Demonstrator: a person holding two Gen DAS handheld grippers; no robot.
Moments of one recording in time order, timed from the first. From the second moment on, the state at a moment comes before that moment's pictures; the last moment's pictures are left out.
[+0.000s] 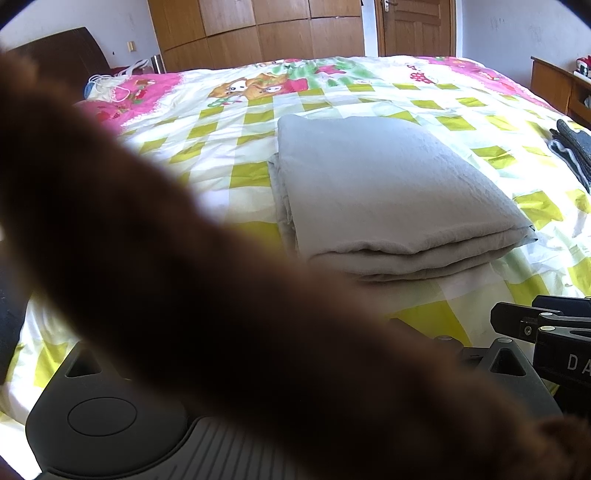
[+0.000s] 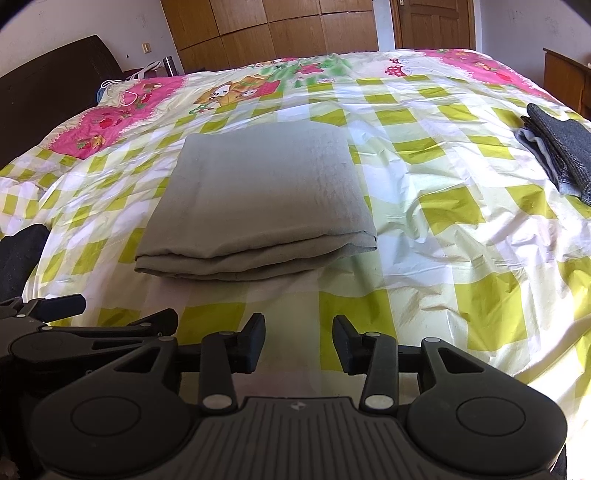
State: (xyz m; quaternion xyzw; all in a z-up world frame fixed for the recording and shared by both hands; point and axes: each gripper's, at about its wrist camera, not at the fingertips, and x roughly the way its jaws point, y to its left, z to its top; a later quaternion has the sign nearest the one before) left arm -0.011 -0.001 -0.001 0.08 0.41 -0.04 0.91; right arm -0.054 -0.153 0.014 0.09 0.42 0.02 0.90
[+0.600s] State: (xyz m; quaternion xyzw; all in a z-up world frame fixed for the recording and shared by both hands) left arm -0.011 0.000 -0.001 0.08 0.41 -0.04 0.91; right arm -0.053 -0.153 0.010 0.09 0.42 0.02 0.90
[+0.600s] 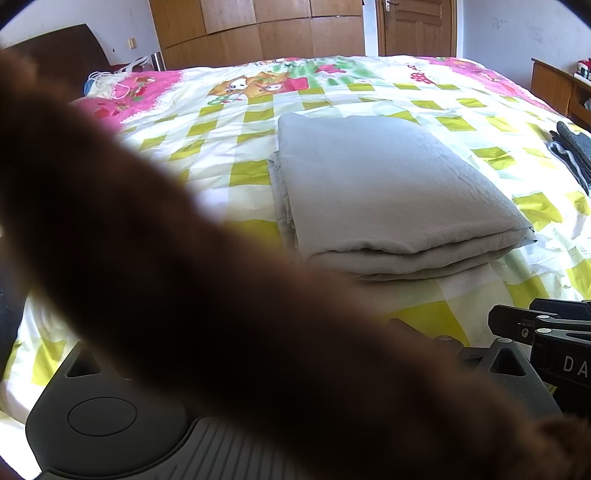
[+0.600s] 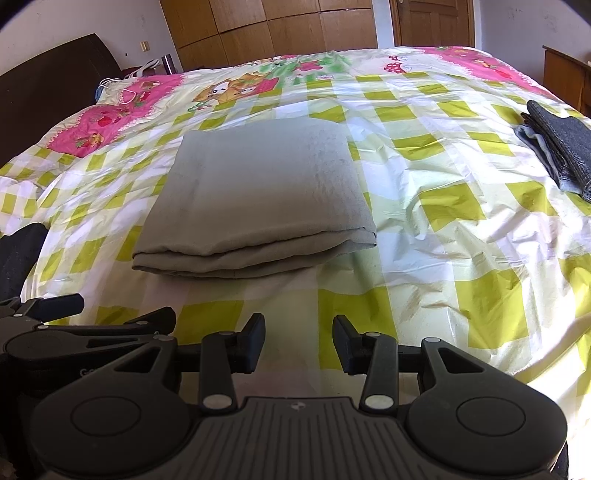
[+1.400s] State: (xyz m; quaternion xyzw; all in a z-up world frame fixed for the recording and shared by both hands) left arm -0.012 -0.001 0.000 0.08 0.41 -0.04 0.91; right arm -0.049 -0.152 0.006 0.10 0.43 0.02 0.90
